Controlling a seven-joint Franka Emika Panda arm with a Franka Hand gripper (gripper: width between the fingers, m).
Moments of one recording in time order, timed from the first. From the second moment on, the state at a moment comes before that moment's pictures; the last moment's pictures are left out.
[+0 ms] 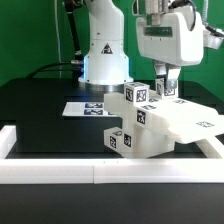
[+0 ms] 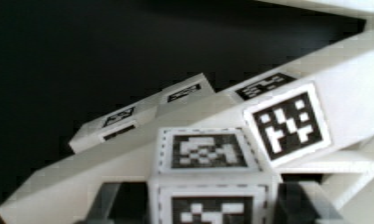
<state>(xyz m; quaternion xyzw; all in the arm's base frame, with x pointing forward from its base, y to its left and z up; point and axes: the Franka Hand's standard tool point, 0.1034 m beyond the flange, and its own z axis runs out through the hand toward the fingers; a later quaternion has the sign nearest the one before) 0.545 0.074 0.117 -0.74 0.67 0.00 0.05</state>
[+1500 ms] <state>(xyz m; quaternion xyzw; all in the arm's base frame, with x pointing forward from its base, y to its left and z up) 0.544 0.077 0.118 -0.92 0.38 -0.01 0.06</state>
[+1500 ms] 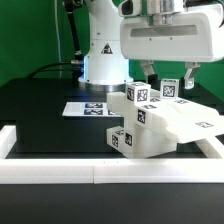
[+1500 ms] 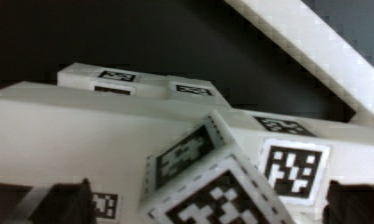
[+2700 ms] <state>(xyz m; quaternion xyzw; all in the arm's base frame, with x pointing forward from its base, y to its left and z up) 0.544 0.077 0.117 -0.93 0.37 -0.01 0.06</state>
